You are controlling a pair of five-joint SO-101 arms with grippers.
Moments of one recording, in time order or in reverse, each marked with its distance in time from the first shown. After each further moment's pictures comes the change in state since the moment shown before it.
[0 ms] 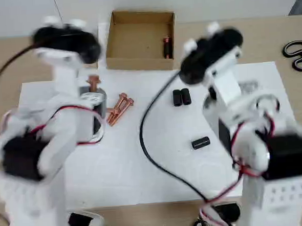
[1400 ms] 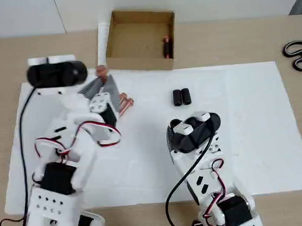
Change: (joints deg) left arm 2.6 -22.0 53.3 -53.8 15.5; right arm -16.6 -62.4 88.8 -49.7 -22.6
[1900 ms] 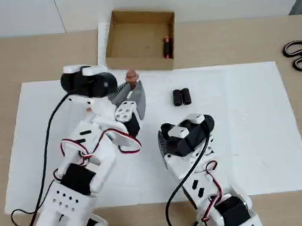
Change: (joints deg) left arm 8.8 0.1 10.5 -13.9 0.0; right arm -5.8 0.1 0.0 -0.1 -2.8
